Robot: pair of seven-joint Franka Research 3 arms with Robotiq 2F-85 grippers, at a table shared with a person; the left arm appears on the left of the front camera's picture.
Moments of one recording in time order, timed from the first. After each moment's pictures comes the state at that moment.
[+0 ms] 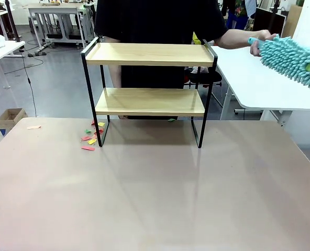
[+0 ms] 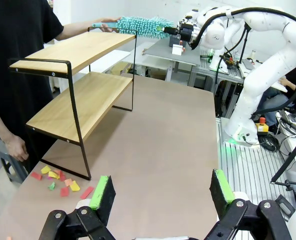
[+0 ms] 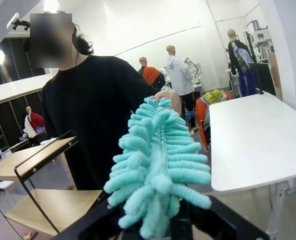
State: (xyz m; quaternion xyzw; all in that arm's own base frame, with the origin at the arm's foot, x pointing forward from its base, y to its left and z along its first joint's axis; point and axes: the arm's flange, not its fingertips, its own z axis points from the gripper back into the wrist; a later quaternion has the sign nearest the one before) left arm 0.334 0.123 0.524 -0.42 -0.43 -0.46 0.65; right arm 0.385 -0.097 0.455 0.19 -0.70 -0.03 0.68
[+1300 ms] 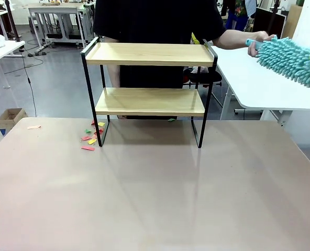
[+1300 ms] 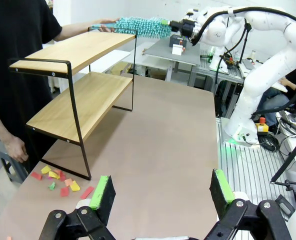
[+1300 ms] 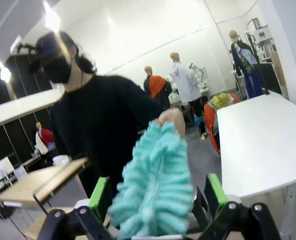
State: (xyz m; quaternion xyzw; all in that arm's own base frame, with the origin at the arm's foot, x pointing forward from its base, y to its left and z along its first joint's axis) left arm 0.334 0.123 0.524 -0.42 -0.43 -0.46 0.65; right arm 0.380 -0.110 0.489 0.23 -0.71 -0.06 0.66
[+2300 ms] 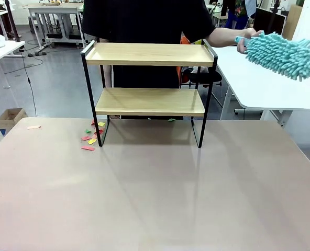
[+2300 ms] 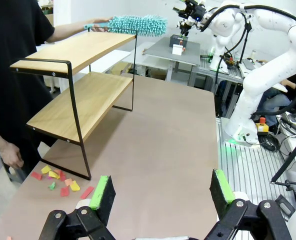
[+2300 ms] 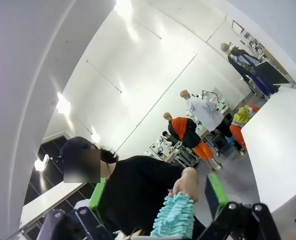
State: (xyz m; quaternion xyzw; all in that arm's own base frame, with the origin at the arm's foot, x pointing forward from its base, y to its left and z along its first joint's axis) left arm 0.334 0.123 0.524 -0.42 -0.43 -0.46 0.65; right arm 0.340 -0.191 0.567 0.39 -0.71 -0.21 0.55
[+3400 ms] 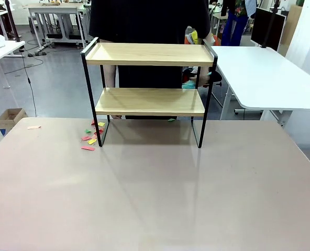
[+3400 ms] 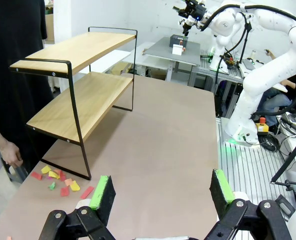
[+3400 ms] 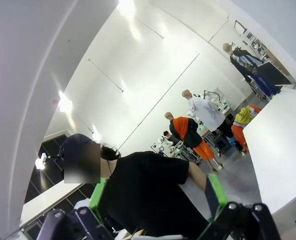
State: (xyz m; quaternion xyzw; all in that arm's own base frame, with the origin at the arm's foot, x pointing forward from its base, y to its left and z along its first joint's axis) left arm 0.334 0.123 0.524 -0.42 -0.43 -0.46 0.65; right arm 0.340 -0.188 0.570 0.39 -0.71 -0.21 0.55
